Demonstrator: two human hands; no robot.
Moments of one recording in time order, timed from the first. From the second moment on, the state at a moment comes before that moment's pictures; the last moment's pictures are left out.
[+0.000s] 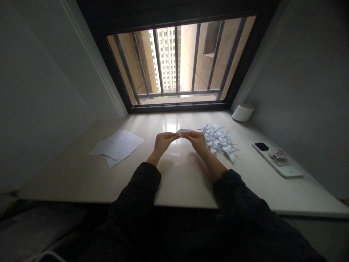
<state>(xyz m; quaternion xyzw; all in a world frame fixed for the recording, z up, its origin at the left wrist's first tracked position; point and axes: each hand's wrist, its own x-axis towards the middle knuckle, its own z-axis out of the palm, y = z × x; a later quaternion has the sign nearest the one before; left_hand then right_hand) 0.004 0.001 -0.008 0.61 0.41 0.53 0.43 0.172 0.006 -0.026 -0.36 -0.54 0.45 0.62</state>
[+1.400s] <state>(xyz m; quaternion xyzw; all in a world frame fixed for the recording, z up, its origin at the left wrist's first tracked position) -0.007 0.010 -0.011 0.52 0.47 0.62 0.35 0.179 0.012 -0.032 -0.42 -0.51 0.36 0.66</state>
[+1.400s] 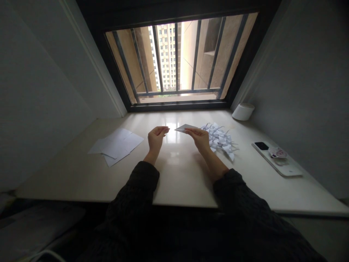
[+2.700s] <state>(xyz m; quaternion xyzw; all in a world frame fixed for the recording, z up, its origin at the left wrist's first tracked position) 0.012 -0.001 -0.013 0.55 0.39 0.62 0.39 0.166 -0.001 -0.019 -0.38 -0.45 0.45 0.67</state>
